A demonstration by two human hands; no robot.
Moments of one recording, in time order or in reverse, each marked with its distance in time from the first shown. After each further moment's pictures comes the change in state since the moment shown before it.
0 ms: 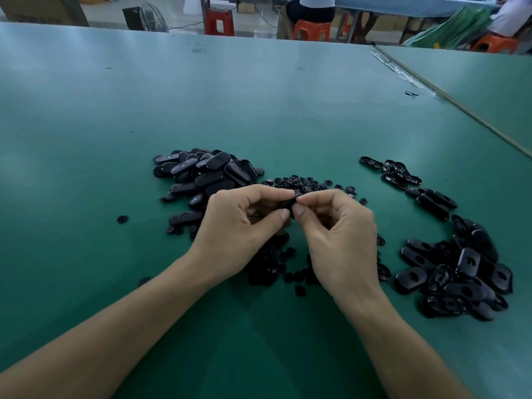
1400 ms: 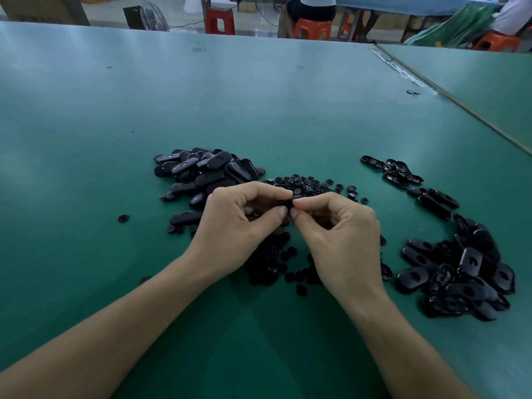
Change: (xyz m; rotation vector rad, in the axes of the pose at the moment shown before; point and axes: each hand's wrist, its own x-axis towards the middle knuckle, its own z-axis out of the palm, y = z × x) left_hand 0.002 0.001 -0.003 0.013 0.017 -0.022; right_hand -0.001 -0.002 -0.001 -0.001 -0.013 -0.033
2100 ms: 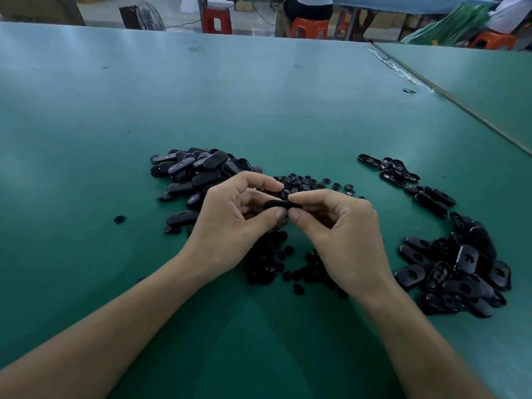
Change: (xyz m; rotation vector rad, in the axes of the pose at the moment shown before) left_hand 0.001 0.002 -0.002 -0.072 -0.026 -0.055; right_hand 0.011 0.004 -0.013 -0.022 -0.158 -0.028
